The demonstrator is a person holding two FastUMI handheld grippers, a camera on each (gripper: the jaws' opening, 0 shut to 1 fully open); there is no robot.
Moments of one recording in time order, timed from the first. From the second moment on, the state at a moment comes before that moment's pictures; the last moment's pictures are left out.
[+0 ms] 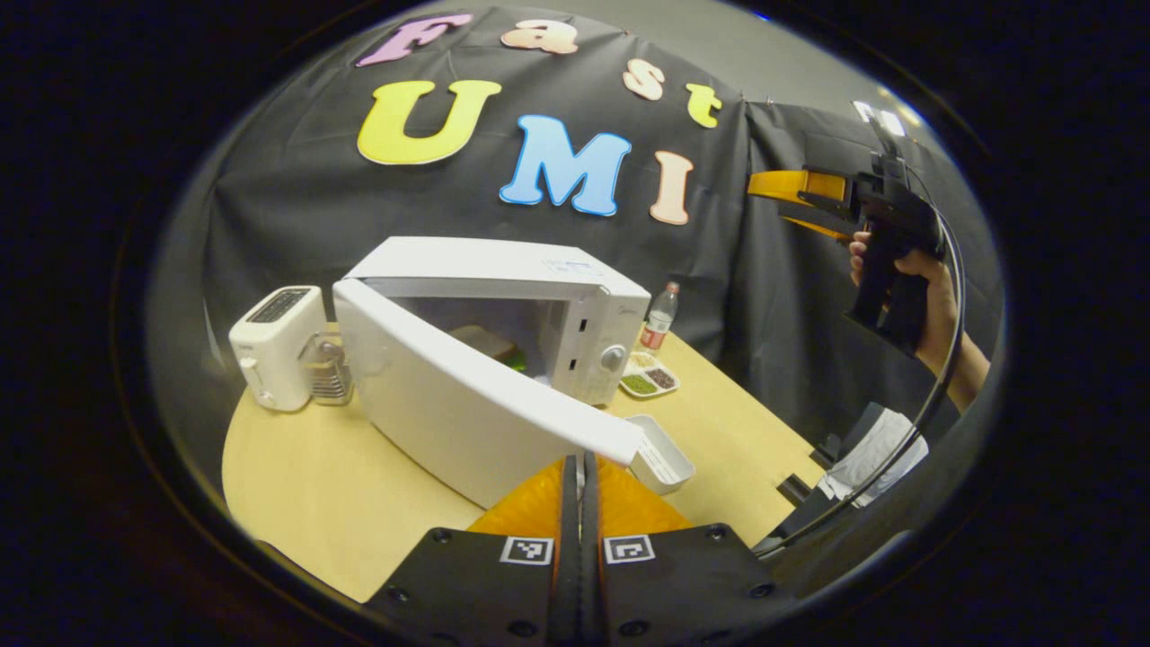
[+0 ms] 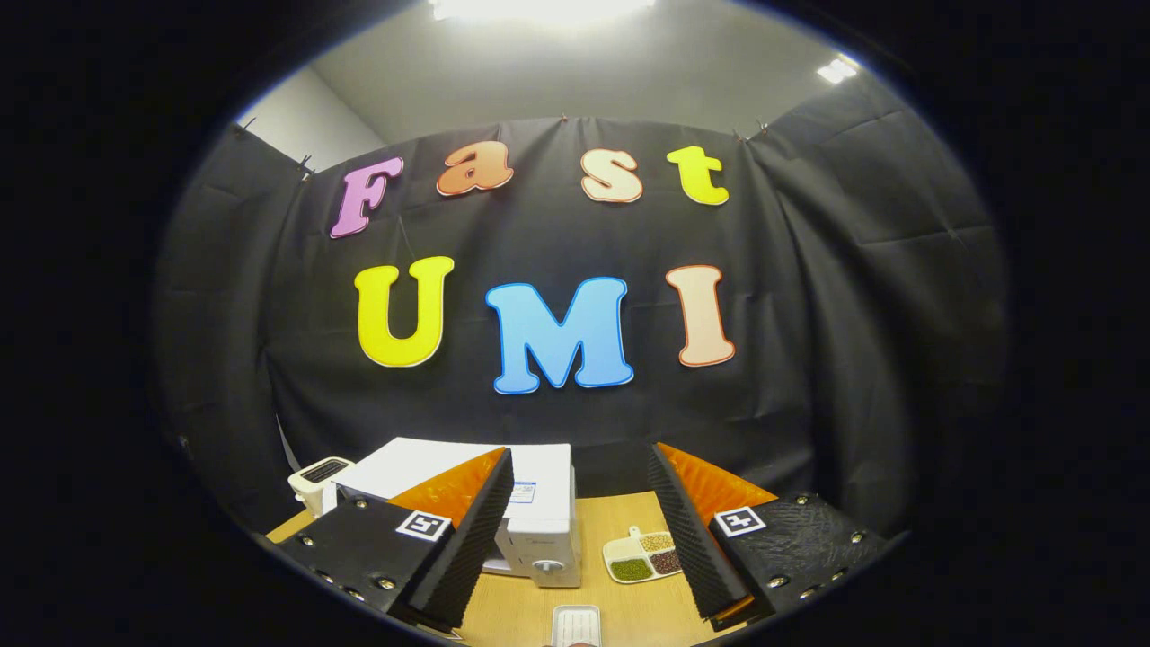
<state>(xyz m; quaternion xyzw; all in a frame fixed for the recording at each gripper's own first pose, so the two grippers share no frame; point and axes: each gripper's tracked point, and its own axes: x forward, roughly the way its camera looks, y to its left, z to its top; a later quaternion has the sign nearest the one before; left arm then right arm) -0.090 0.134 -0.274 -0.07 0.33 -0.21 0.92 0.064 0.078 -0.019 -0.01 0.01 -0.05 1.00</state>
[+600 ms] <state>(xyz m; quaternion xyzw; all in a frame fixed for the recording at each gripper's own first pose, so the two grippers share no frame) -0.037 0.089 -0.284 -0.06 0.33 -0.23 0.91 0.054 0.028 -0.010 0.01 0.00 -0.07 1.00</state>
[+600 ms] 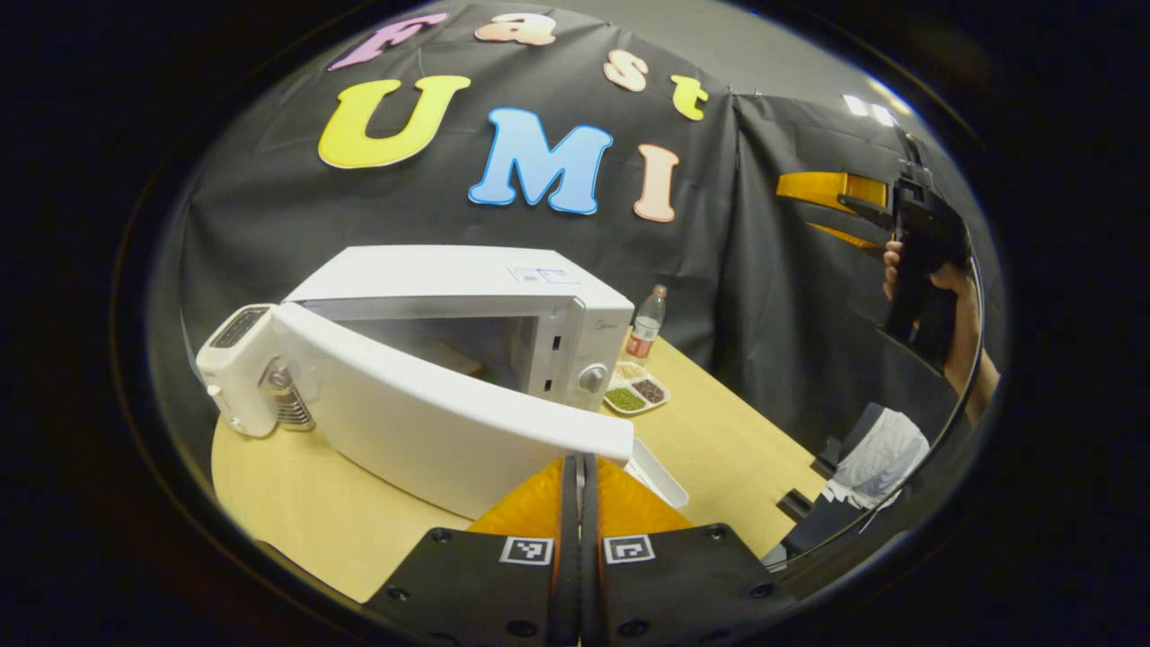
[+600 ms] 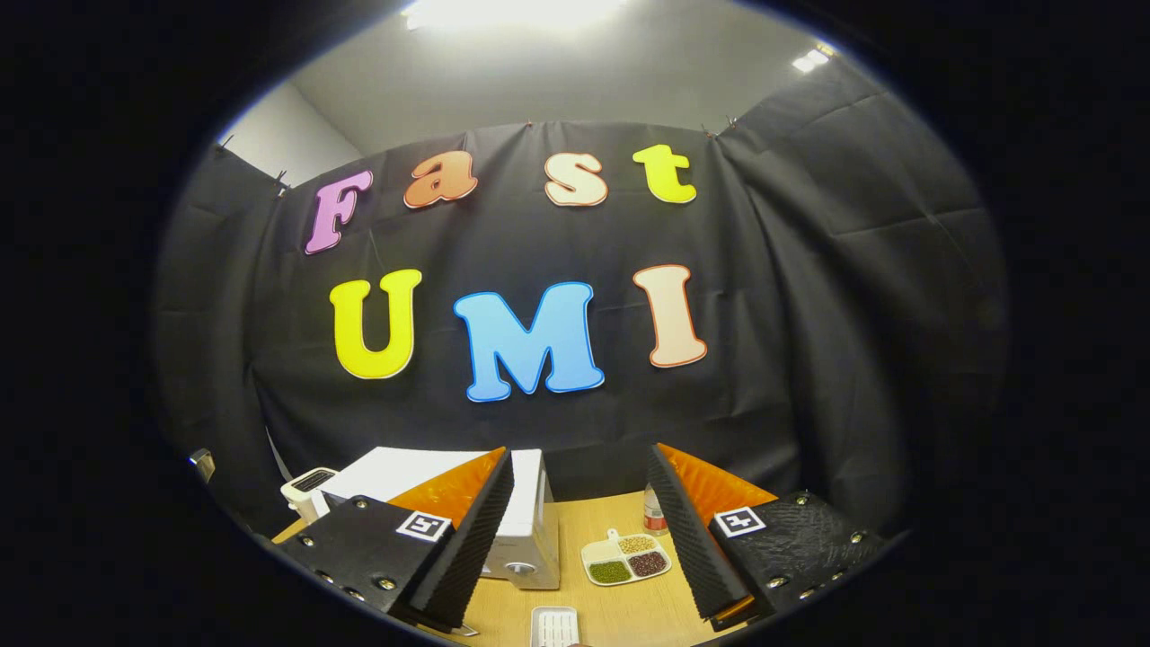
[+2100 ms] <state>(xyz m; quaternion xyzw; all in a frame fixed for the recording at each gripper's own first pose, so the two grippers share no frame) 0.106 0.029 -0.318 -0.05 0.31 -0.15 0.94 0.078 -0.040 -0.042 0.01 0.04 -0.02 1.00</state>
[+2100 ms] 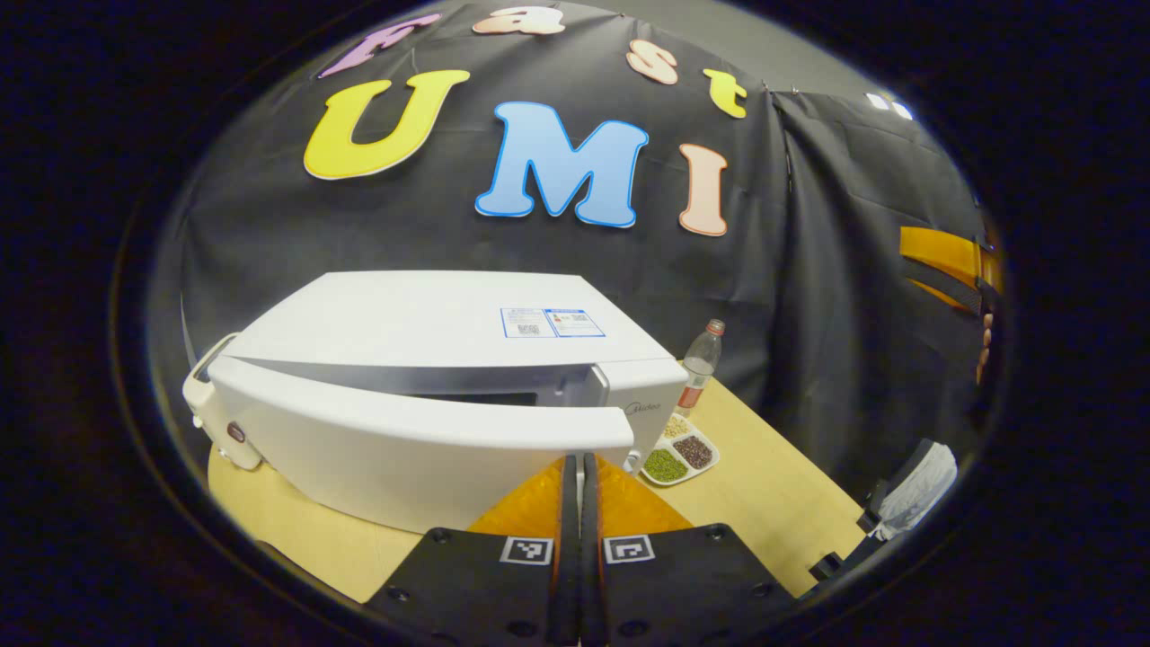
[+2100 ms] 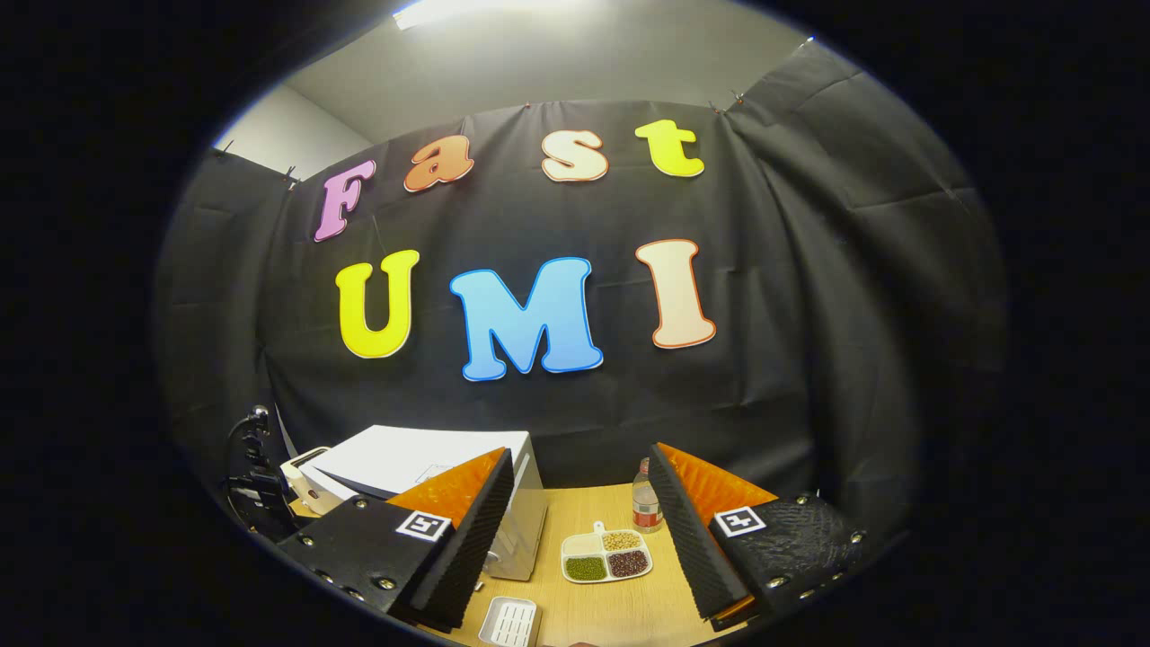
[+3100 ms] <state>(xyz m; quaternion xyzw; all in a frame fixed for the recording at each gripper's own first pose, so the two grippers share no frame) 0.144 0.024 -0.327 -0.03 0.31 -0.14 0.94 0.104 -0.054 -0.055 0.01 0.05 -0.01 1.00</state>
